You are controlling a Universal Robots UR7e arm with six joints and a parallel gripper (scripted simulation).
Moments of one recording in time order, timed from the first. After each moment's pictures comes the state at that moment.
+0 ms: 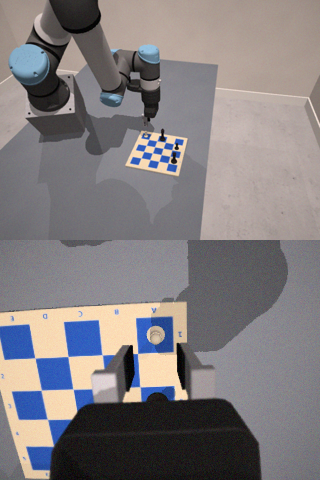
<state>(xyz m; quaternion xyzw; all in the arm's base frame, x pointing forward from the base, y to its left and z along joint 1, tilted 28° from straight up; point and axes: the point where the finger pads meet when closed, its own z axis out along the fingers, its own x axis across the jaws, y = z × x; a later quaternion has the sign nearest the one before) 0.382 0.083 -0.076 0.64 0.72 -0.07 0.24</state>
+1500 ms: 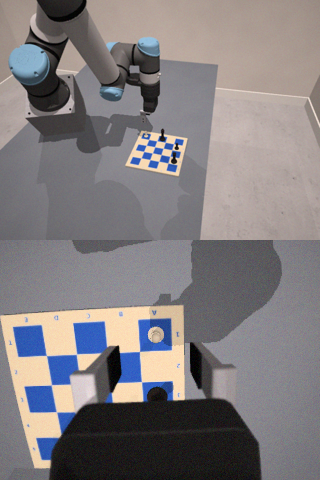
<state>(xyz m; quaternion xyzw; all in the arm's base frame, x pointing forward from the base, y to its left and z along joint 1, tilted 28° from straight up) 0.373 0.094 -0.053 0.64 0.72 -0.07 0.23</state>
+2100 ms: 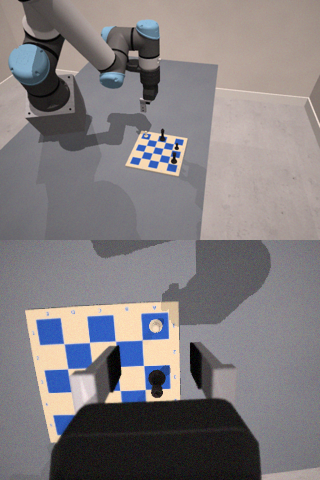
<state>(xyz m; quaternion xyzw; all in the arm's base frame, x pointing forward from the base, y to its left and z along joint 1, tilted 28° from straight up) 0.360 0.118 -0.001 0.64 0.72 -0.07 0.24</state>
